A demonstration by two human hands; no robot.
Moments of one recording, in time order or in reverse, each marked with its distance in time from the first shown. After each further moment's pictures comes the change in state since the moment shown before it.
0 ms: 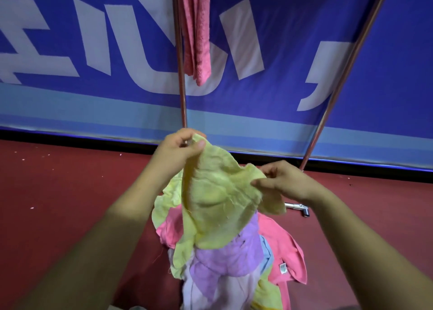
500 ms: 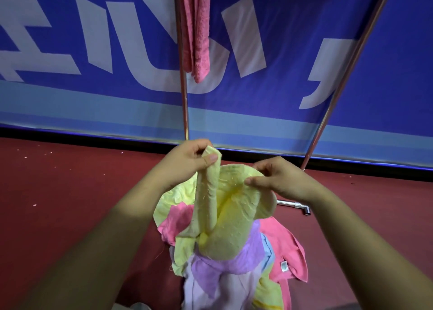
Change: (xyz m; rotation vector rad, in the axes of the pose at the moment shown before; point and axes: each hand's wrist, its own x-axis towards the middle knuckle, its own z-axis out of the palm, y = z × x) left_hand -0.006 -0.004 0.004 0.130 -0.277 -0.003; right_hand -0.001 -0.017 0.009 -0.052 -0.007 -0.075
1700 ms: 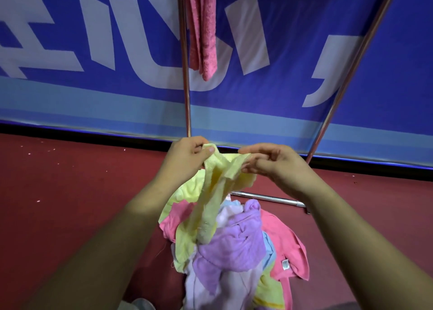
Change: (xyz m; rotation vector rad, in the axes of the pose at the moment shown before) left_hand 0.007 -0.016 0.007 0.287 0.332 -0.002; right_hand 0.000 -0.026 0.012 0.511 0.164 -0.031
